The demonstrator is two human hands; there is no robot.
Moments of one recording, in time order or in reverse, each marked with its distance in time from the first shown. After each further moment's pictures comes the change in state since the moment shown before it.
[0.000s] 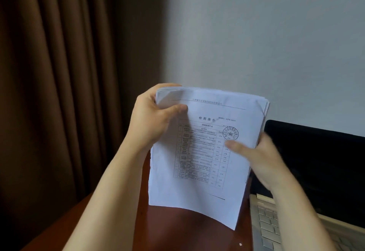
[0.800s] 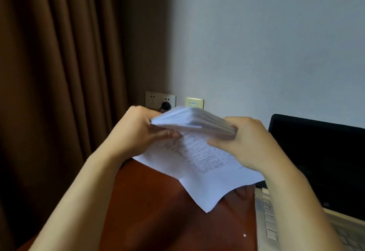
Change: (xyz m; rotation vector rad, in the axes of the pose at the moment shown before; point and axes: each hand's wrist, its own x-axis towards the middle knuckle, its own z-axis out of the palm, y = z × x) left_hand -0.031 0.006 -0.048 0.560 -0.299 0.017; right_hand 0.003 -0.023 0.020 -0.816 -0.163 -0.215
